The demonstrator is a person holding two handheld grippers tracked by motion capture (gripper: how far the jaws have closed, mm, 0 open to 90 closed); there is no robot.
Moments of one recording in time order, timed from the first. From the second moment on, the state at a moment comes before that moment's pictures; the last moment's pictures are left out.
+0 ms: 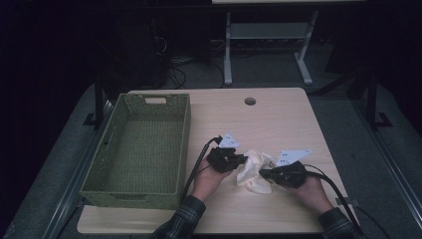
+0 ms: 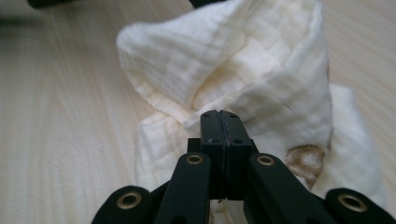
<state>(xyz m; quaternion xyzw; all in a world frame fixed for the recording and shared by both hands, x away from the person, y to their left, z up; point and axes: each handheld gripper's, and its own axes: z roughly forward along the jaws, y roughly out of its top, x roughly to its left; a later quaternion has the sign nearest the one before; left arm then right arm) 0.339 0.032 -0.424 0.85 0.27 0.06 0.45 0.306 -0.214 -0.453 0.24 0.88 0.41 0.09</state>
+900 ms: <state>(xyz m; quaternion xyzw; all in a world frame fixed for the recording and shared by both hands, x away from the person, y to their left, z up) 0.348 0.031 -0.423 0.85 0.29 0.07 0.43 0.363 -0.313 -0.438 0.36 0.81 0.46 0.10</state>
